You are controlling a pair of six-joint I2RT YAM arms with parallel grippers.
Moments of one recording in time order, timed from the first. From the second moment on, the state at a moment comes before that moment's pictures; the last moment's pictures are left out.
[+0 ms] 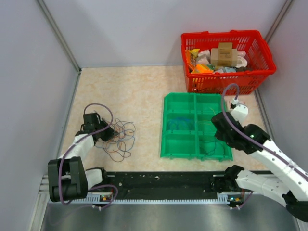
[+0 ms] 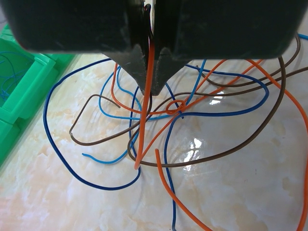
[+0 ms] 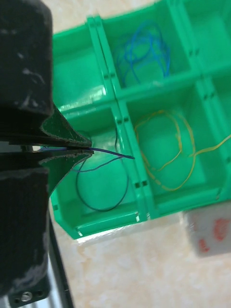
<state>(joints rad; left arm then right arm) 0.12 1.18 0.49 -0.24 0.32 -0.68 0.78 0.80 1.02 -1.14 0.64 0.91</state>
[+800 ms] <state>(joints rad) 0.12 1.09 0.49 -0.27 0.37 -0.67 0.55 1.01 0.67 -0.83 0.37 0.91</state>
